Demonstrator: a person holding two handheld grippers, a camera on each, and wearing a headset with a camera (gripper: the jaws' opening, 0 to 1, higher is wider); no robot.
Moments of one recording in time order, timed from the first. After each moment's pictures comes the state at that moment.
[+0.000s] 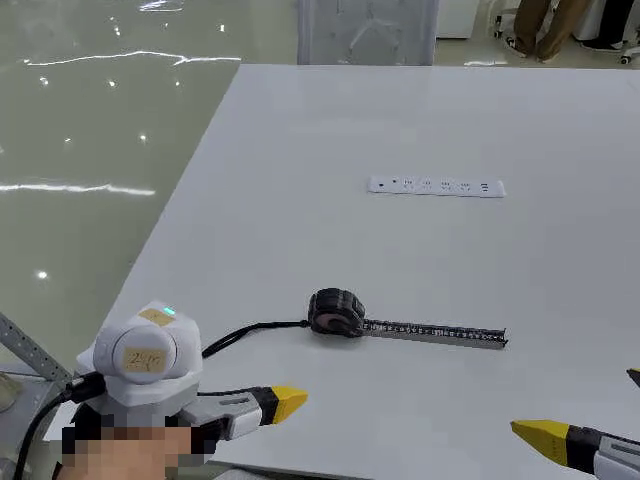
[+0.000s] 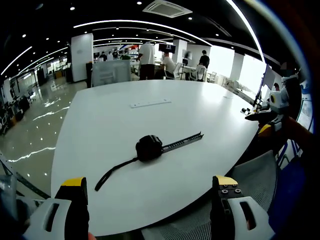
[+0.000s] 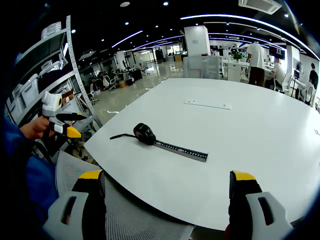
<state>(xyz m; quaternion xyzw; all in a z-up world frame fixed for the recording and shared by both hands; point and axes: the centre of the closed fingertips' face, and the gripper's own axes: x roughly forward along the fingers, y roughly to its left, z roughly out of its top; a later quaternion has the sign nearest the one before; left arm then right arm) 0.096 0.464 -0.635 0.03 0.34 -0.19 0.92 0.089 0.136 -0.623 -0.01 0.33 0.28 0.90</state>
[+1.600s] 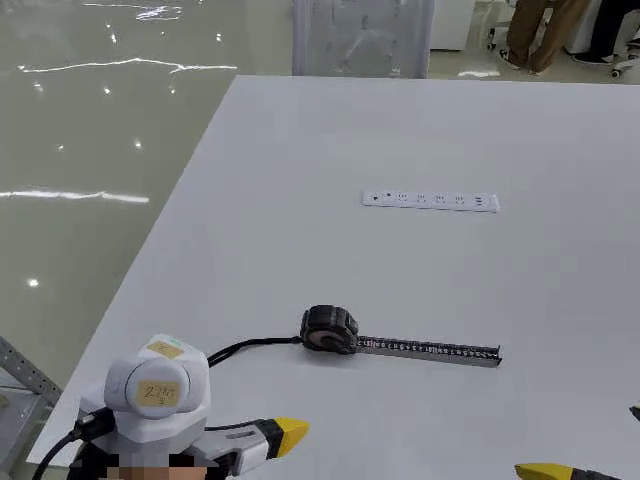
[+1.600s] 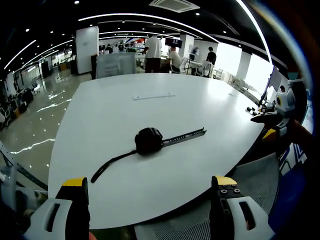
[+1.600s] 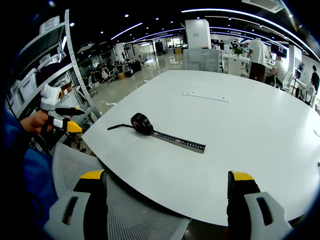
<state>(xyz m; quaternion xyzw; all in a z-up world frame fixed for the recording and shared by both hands) 0.094 0.452 -0.653 0.02 0.37 -0.16 0.92 0.085 0.125 -0.642 -0.03 0.36 0.28 0.89</state>
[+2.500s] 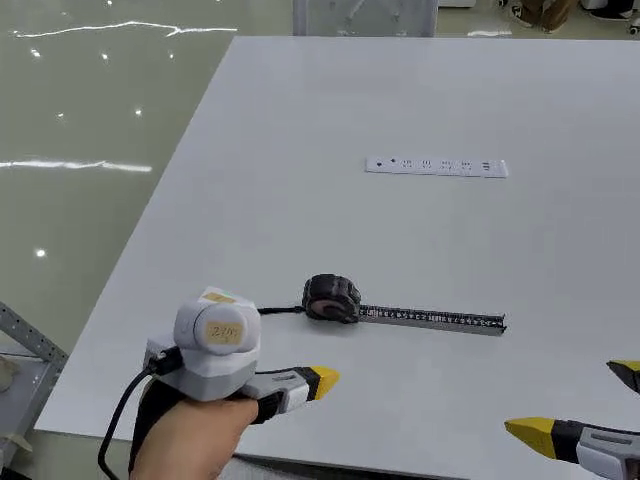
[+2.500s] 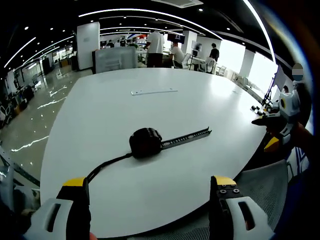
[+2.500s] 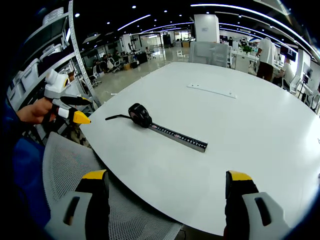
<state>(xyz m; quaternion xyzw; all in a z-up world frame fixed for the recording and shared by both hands) 0.129 0.425 -0.681 0.03 0.39 -0.15 0.91 0.105 0.127 -0.671 -0.06 0.38 0.30 0.87</state>
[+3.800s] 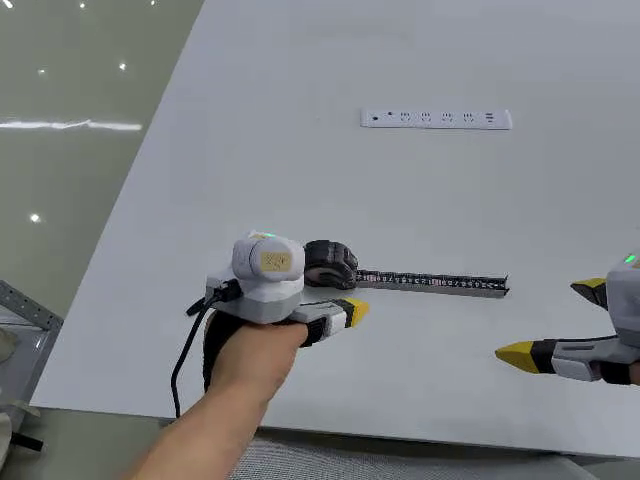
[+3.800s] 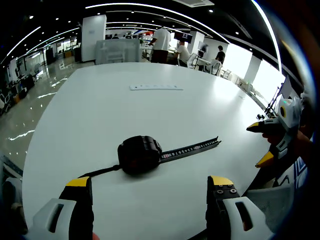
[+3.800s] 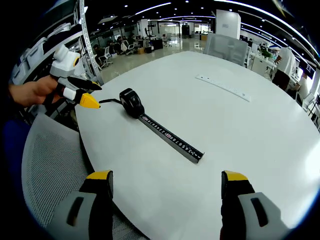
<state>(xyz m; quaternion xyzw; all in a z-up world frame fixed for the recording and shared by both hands) 0.190 0.394 -0.725 -0.02 0.41 -0.14 0.90 0.168 0.130 -0.718 -0.13 0.40 0.35 0.83</state>
